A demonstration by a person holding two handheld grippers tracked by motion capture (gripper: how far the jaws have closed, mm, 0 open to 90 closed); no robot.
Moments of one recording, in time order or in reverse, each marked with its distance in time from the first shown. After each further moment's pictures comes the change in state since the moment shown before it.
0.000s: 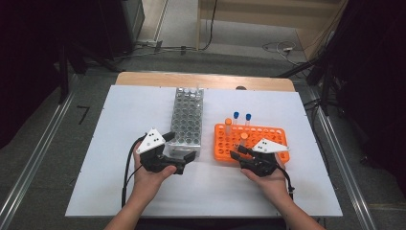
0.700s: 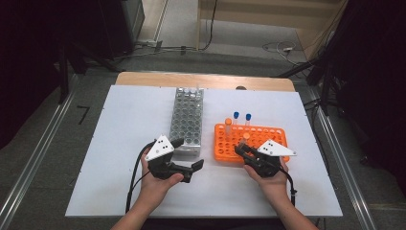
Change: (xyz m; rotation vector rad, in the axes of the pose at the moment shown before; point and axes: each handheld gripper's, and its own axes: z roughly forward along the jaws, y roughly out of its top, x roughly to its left) left arm -0.019 -0.009 0.008 0.011 -0.059 0.019; right arm 0.004 0.003 -0.014 -0.115 -0.067 -0.009
